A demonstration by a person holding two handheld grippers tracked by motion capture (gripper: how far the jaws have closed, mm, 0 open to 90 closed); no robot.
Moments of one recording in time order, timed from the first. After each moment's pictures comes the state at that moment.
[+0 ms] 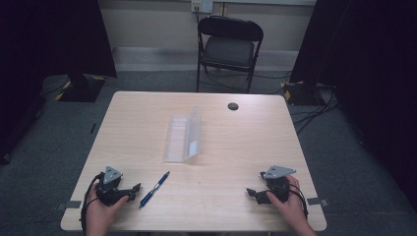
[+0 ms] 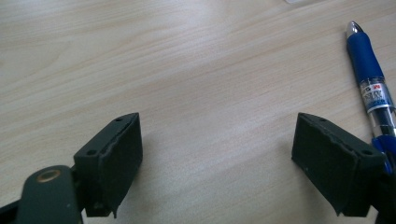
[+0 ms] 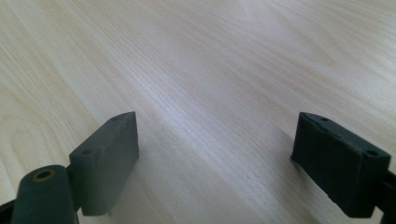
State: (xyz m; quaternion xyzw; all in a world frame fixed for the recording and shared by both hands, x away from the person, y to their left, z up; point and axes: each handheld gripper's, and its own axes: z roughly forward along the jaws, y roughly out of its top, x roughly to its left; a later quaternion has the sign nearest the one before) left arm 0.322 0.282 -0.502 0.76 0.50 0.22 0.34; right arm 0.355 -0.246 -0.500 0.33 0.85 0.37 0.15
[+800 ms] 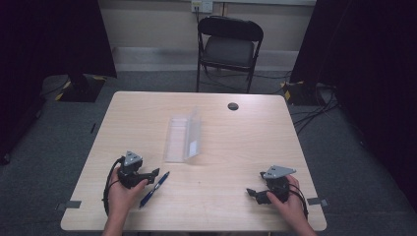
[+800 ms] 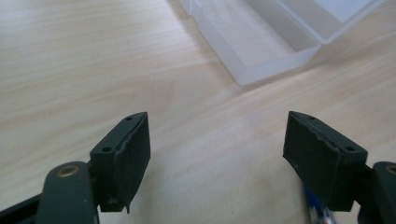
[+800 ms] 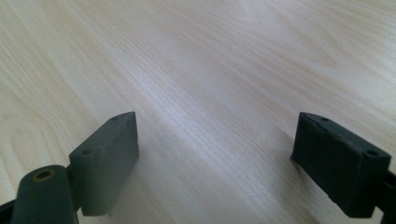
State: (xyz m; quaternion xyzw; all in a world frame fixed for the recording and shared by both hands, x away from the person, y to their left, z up) left arm 0.373 0.229 -0.488 0.76 0.49 0.20 0.38; right arm 0.355 -0.246 -0.500 0.33 0.85 0.37 0.15
